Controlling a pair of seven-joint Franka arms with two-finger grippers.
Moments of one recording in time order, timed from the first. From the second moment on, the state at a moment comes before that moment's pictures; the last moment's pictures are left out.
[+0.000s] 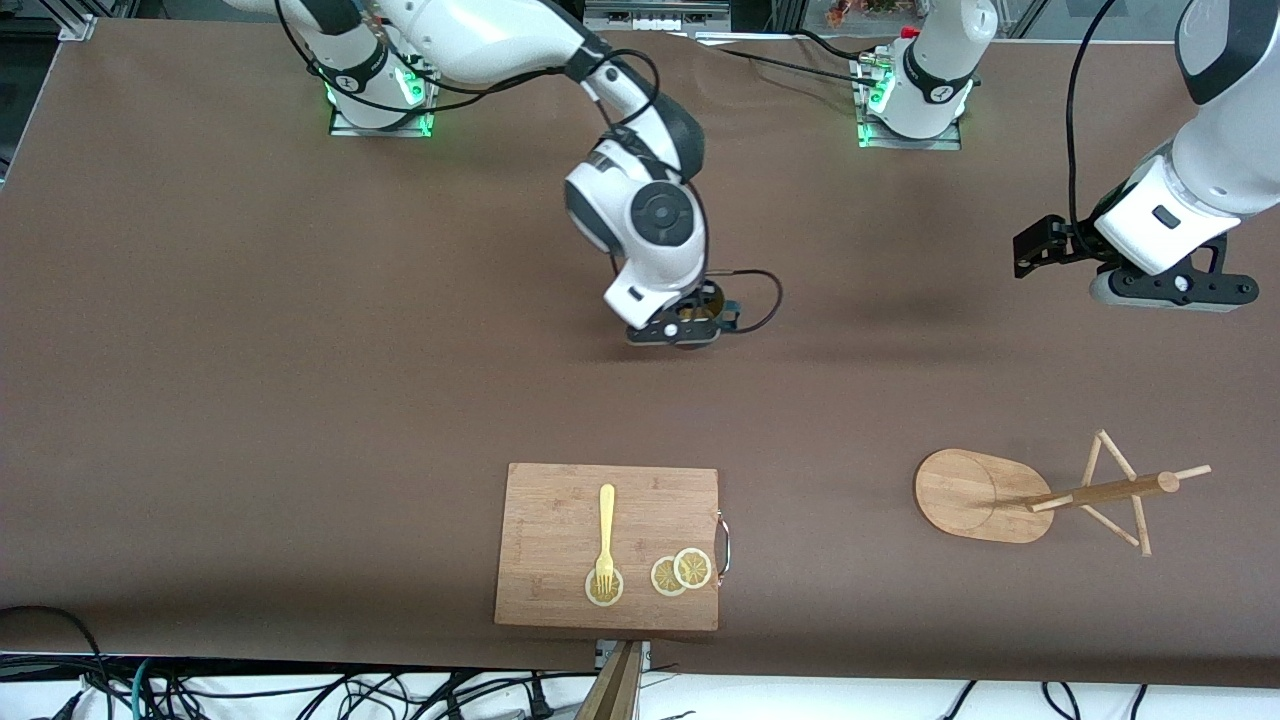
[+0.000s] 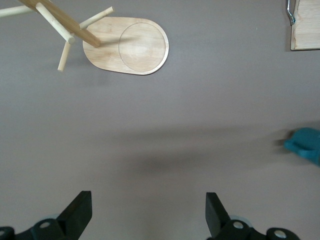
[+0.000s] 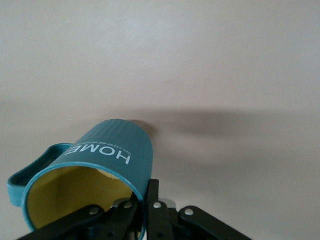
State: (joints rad) left arm -0.01 0.02 -0.07 -1.72 0.00 1.67 -0.03; right arm 0.85 0.87 0.05 -1.20 0.07 2.07 0.78
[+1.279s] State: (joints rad) left arm -0.01 0.33 -0.08 -1.43 0.00 1.74 -0.03; right arm 0.88 0.89 0.03 -1.15 0.05 2.15 0.78
